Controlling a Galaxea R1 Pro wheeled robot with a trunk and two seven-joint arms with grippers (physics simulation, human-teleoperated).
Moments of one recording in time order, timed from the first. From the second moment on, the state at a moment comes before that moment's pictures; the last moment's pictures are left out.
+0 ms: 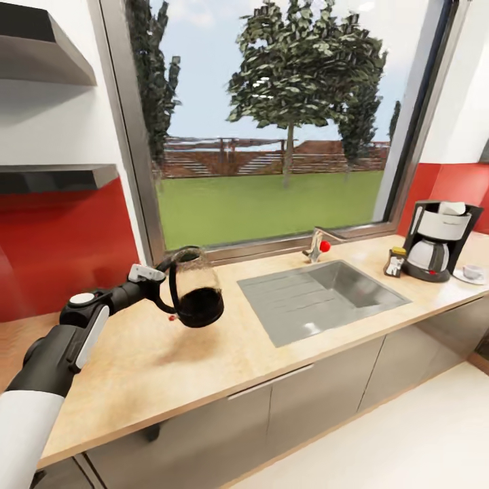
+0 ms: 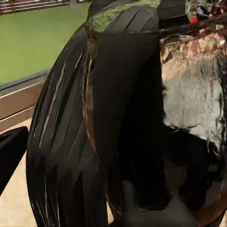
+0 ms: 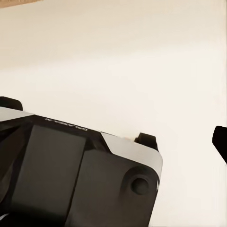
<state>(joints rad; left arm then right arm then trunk) -0.74 0.27 -0.07 -1.23 0.12 0.47 -0.50 -0.42 0.07 0.21 -0.02 -0.01 0.13 0.12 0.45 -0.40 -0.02</state>
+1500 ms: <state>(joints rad) -0.74 0.27 -0.07 -1.23 0.11 0.47 -0.50 -0.42 0.07 0.21 -0.02 -0.01 0.12 0.12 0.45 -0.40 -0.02</state>
